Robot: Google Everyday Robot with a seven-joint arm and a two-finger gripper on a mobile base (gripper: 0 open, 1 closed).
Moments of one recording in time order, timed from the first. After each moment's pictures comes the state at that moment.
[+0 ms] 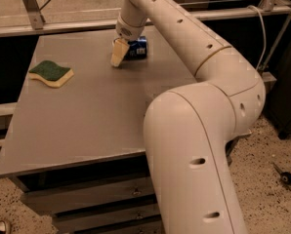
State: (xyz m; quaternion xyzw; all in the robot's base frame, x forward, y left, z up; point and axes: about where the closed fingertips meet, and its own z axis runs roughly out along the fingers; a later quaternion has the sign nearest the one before) arm 0.805 0.054 0.852 -0.57 0.78 0.03 0.25
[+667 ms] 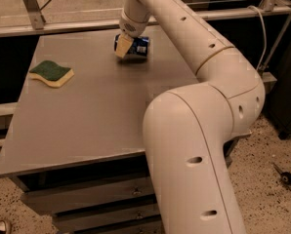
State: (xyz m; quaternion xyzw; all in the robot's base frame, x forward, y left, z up) arm 0.808 0.045 0.865 -0.57 0.78 0.02 0.25
